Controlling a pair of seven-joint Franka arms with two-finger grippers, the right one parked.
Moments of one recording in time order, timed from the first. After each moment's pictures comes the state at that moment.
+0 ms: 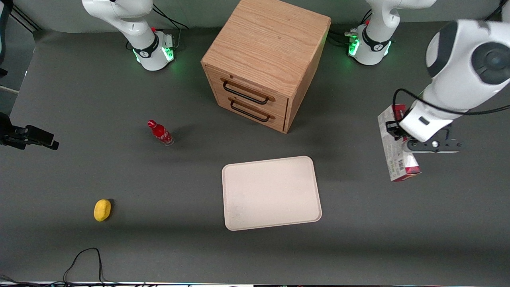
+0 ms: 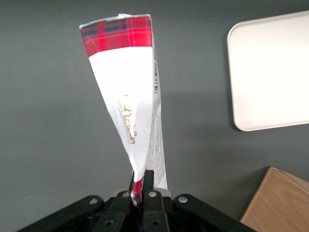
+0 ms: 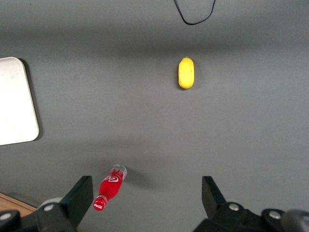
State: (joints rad) arm -0.18 0.08 -0.04 -1.68 0.02 1.74 -0.19
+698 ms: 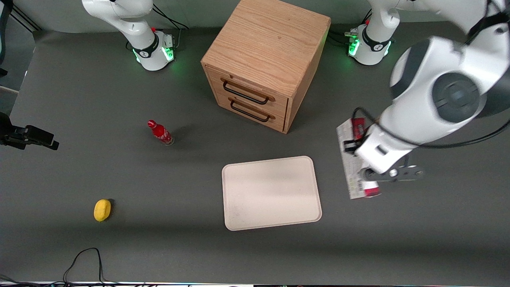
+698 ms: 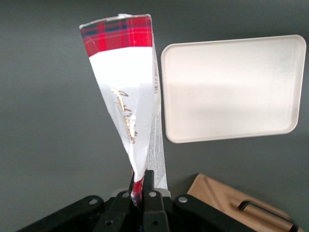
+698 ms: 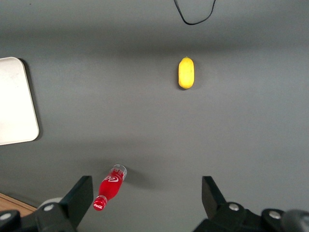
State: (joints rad) arm -0.34 0.55 -0.06 -1.04 -0.05 1.52 -0.46
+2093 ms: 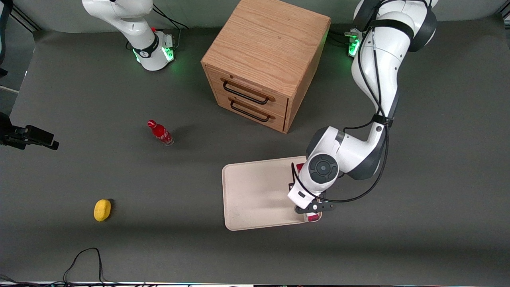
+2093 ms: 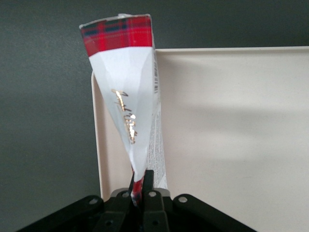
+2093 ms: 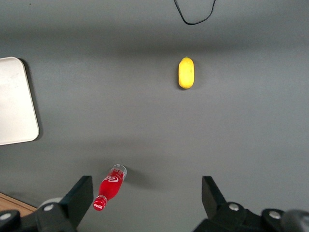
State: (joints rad) arm -0.43 0.91 -0.10 -1.10 0.07 1.98 -0.62
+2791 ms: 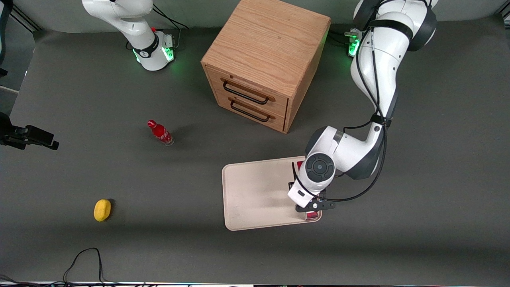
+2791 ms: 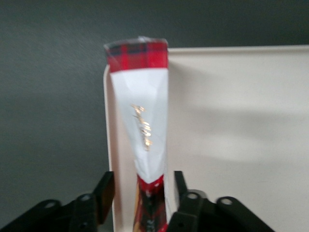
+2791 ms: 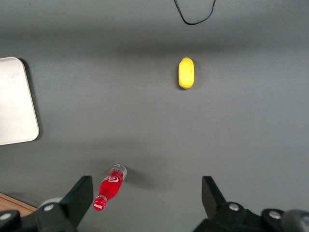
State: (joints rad) arm -0.42 0.88 -0.10 -1.13 0.10 1.98 -0.63
